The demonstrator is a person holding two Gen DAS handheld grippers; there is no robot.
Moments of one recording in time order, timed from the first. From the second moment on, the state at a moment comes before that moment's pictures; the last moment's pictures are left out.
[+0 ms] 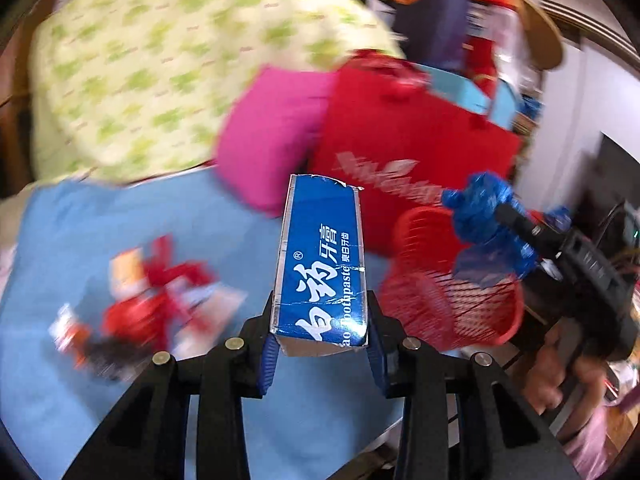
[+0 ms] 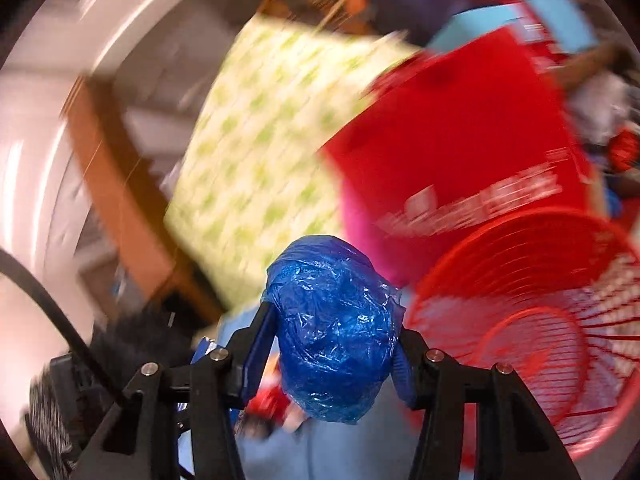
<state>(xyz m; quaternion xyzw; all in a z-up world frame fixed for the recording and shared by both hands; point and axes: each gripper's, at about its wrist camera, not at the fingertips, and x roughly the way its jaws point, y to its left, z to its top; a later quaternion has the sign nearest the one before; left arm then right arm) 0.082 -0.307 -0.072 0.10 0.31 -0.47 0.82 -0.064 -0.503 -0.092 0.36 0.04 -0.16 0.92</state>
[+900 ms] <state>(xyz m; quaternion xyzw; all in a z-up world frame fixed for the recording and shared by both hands) 0.098 -0.389 -0.081 0.23 0.26 -0.36 0.87 -0.092 -0.542 -0.105 0.37 0.04 -0.23 0.90</state>
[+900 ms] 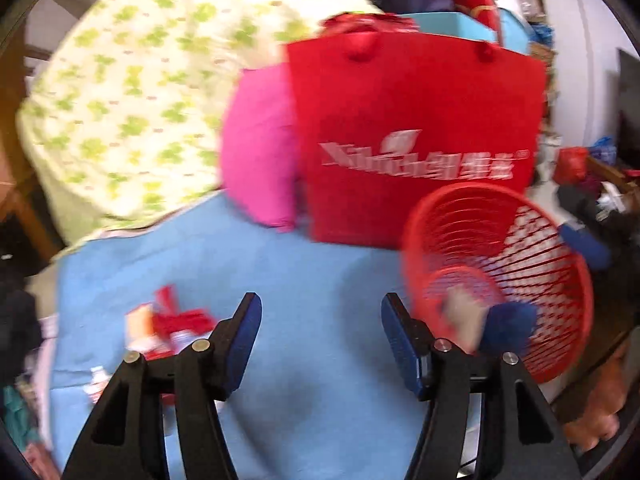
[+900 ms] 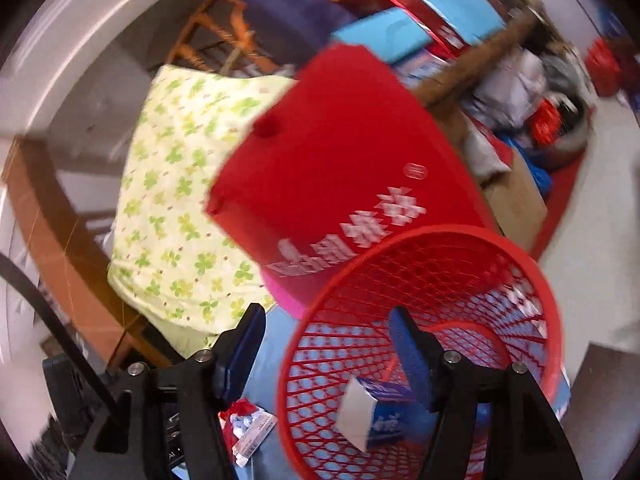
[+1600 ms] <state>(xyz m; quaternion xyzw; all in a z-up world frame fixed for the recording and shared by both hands) 0.180 -0.190 -0.104 0.16 0.30 -0.18 0.92 0.080 -0.383 -0.106 0.24 0.18 -0.05 0.95</state>
